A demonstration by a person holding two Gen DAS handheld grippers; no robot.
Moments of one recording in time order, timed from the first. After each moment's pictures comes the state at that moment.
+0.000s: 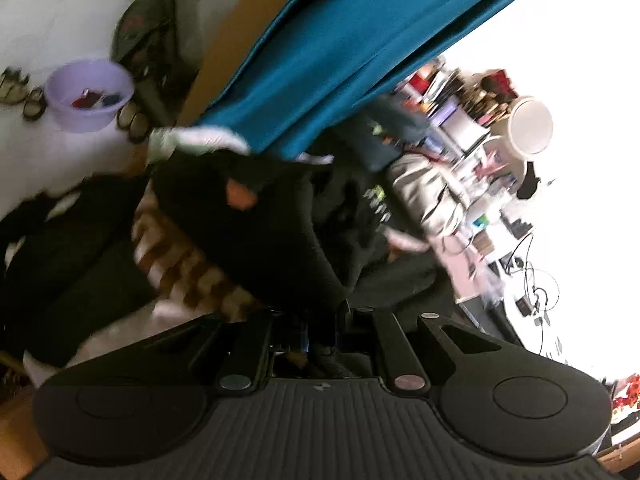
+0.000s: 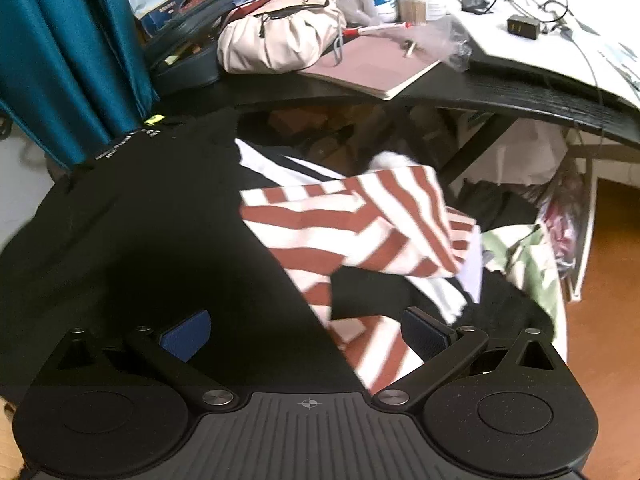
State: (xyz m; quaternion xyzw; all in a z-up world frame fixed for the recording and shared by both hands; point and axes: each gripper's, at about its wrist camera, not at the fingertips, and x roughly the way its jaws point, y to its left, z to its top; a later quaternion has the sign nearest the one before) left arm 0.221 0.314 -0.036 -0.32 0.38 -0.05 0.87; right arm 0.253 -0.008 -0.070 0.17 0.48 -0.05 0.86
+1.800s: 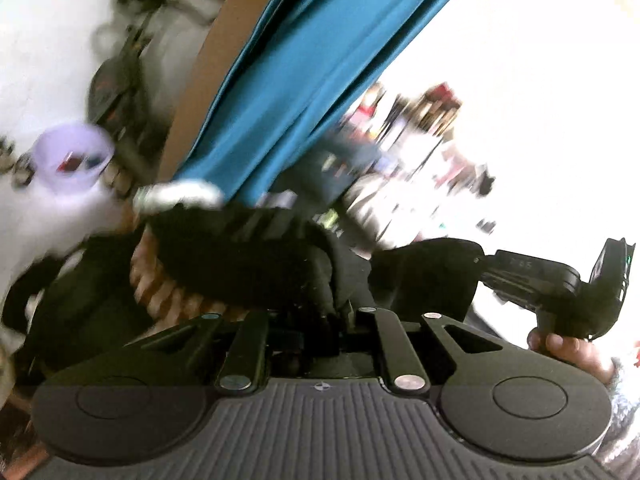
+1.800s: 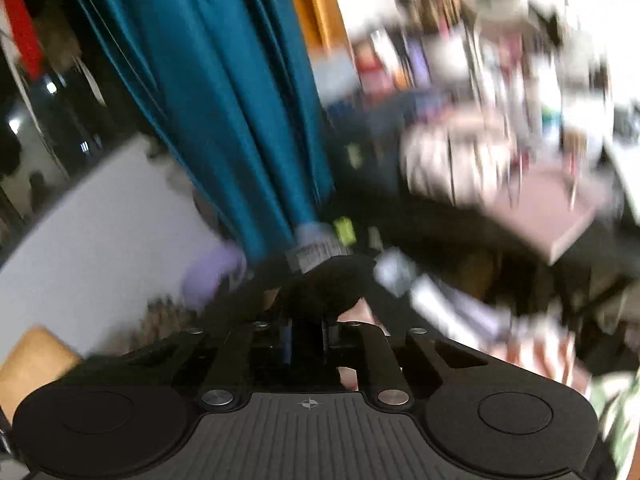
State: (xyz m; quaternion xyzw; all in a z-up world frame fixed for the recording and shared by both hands) left arm 0.165 0.296 0.064 -0.25 0.29 -0.10 0.92; right arm 0.255 -0.054 0.100 0.18 0.32 0.18 0.91
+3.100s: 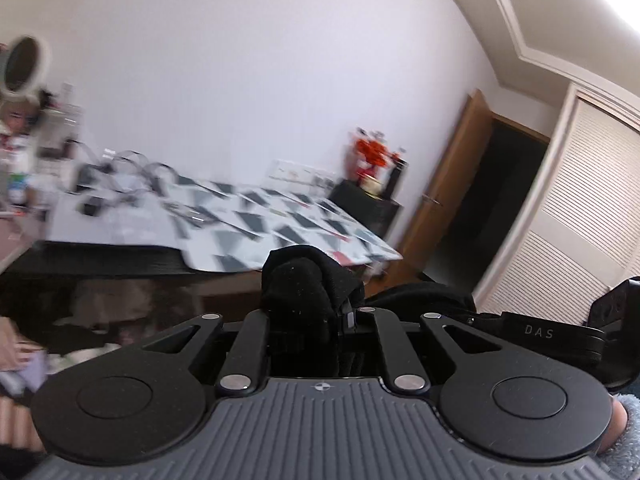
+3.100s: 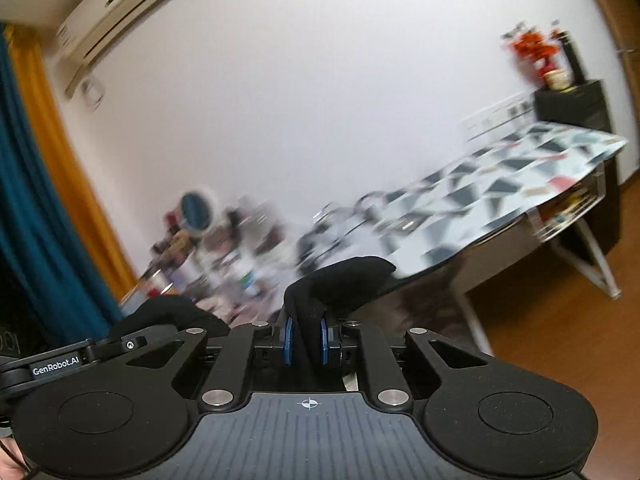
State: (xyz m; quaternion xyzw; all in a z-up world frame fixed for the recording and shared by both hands) left arm -0.012 -0.178 0.135 -0.05 0.27 -0.57 0.77; right arm -0.307 -0.444 0.177 0.29 0.12 -0.16 0.94
